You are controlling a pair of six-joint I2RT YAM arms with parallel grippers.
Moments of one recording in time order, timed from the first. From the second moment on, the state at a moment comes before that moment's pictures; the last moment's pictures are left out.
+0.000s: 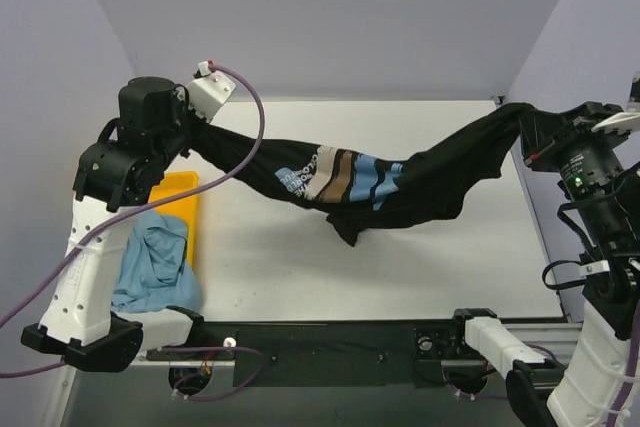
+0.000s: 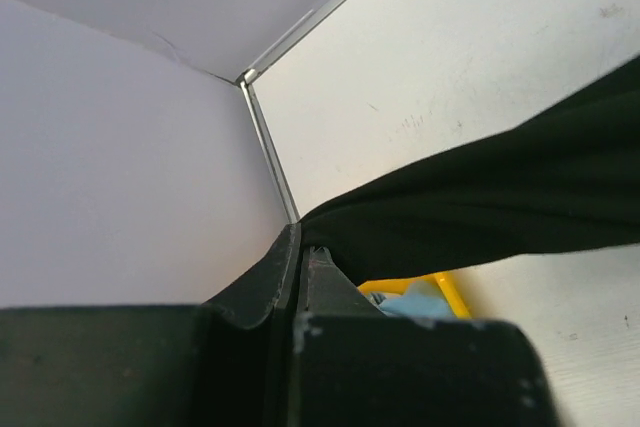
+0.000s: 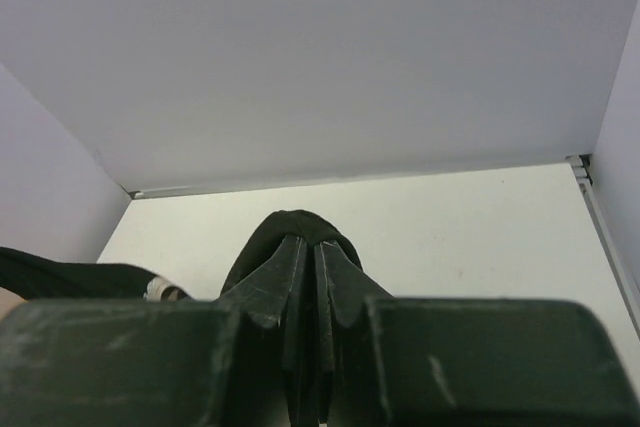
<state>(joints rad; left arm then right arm) -0.37 1.26 1.80 -1.01 -0.28 0.53 0.02 0.99 1.93 -0.91 -0.09 0.29</state>
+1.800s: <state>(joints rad) -0.36 1.41 1.24 -0.88 0.04 0.39 0.60 1.65 0.90 -0.71 0.10 0.74</state>
